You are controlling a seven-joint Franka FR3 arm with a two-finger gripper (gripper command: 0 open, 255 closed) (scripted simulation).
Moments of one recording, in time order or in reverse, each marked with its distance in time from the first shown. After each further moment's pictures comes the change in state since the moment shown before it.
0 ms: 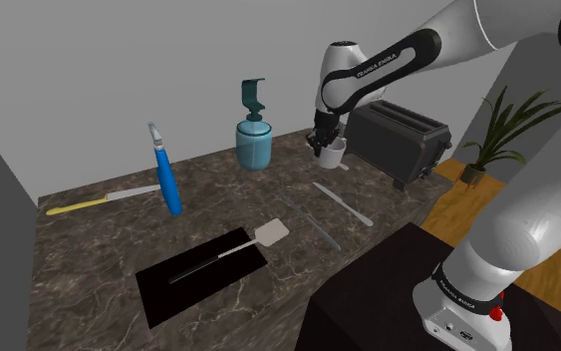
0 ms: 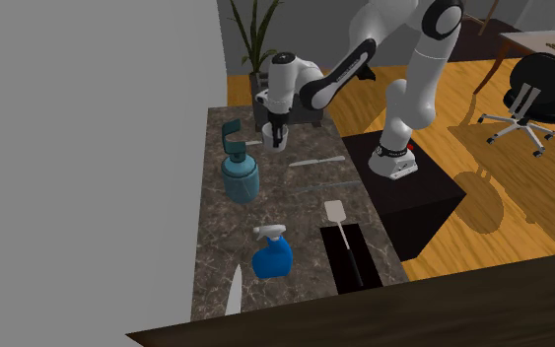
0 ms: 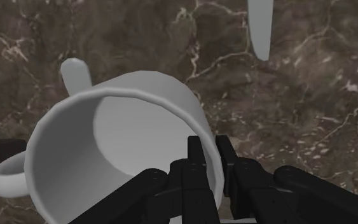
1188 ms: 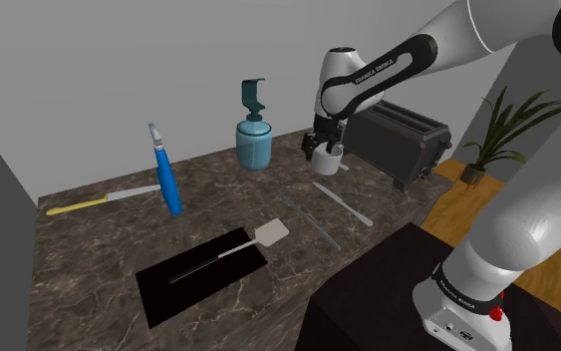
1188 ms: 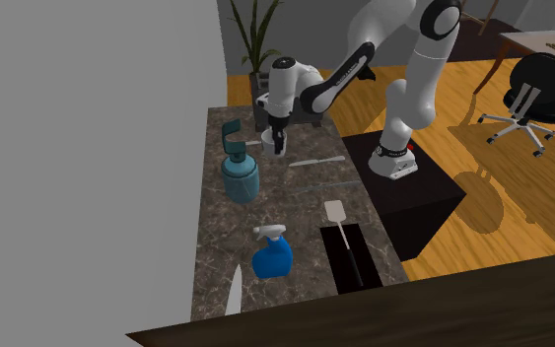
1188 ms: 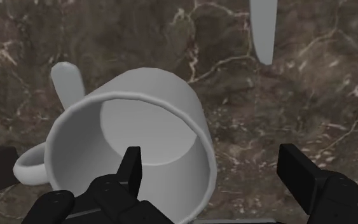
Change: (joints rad) arm 0.001 0.016 0.002 -0.019 -0.005 0.036 0.008
